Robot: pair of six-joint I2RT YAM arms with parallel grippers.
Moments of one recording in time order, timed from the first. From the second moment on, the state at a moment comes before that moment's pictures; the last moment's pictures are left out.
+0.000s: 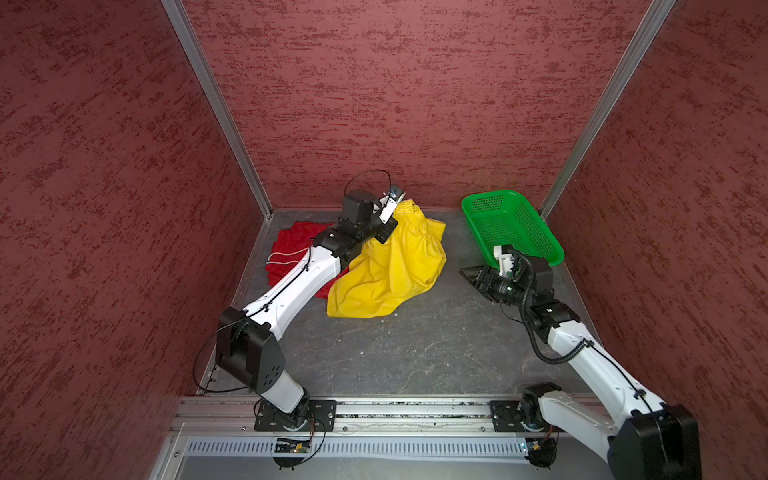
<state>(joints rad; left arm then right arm) -0.52 1.57 1.47 -0.28 0.02 0.37 0.19 1.03 0.67 -0.08 -0.57 0.86</state>
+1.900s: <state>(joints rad) -1.09 1.81 0.91 0.02 0.19 0.24 0.25 1.15 0.13 0.25 -0.82 1.28</state>
